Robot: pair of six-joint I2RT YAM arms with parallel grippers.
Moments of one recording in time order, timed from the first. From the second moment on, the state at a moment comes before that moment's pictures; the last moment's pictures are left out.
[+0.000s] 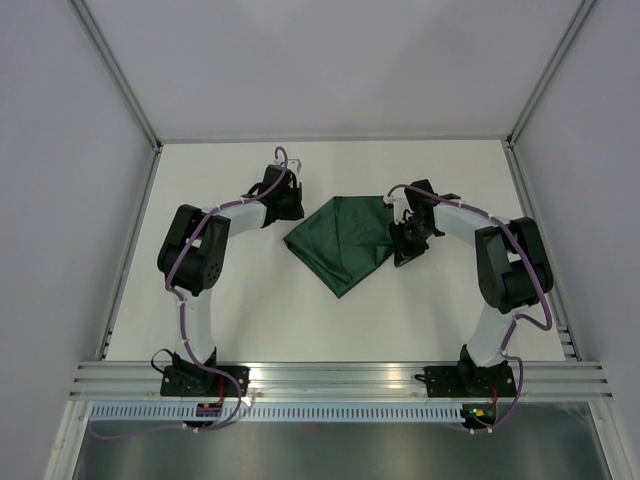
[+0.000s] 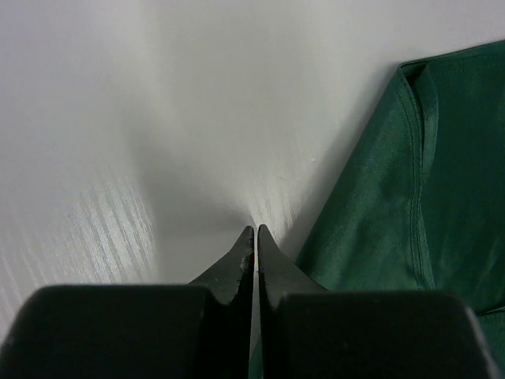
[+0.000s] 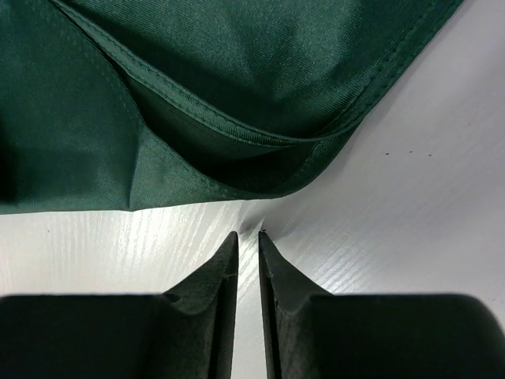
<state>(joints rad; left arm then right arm) -0.38 2.04 1.29 0.01 0.08 -0.27 0.26 1.83 1.14 -0.64 -0.31 -0.09</state>
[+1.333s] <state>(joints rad) -0.43 1.71 0.65 0.42 0.11 -0.59 0.27 2.19 1.65 -0.66 -0.29 -0.06</state>
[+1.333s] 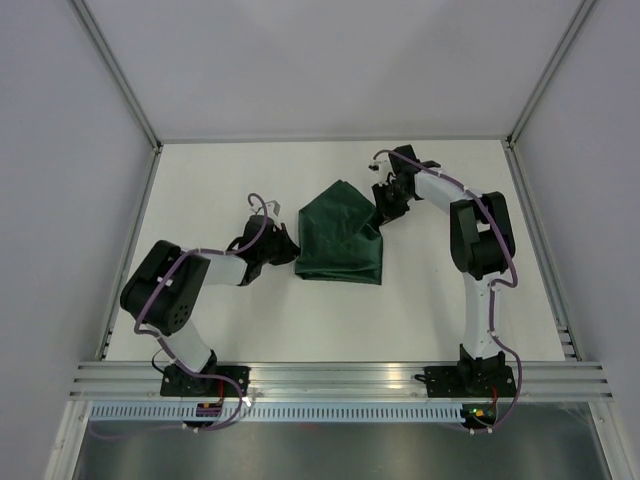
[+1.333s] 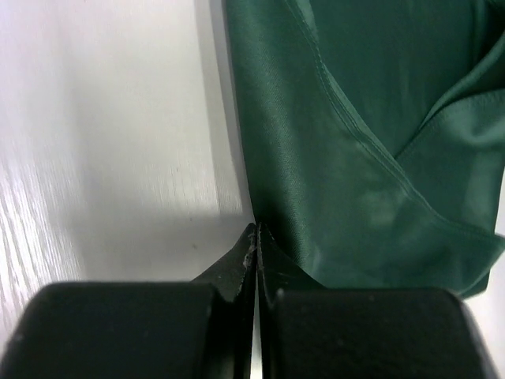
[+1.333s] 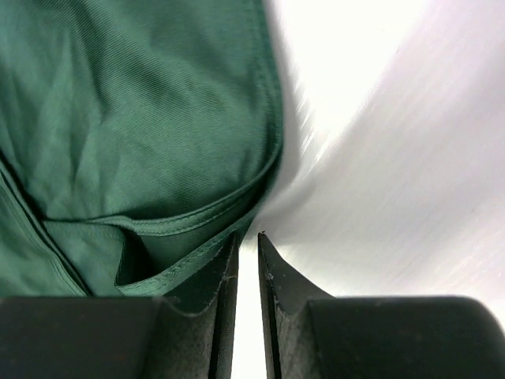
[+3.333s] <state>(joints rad) -0.39 0.94 0.66 0.16 -0.01 -0.51 0.70 1.47 0.87 -0.27 -0.24 -0.82</state>
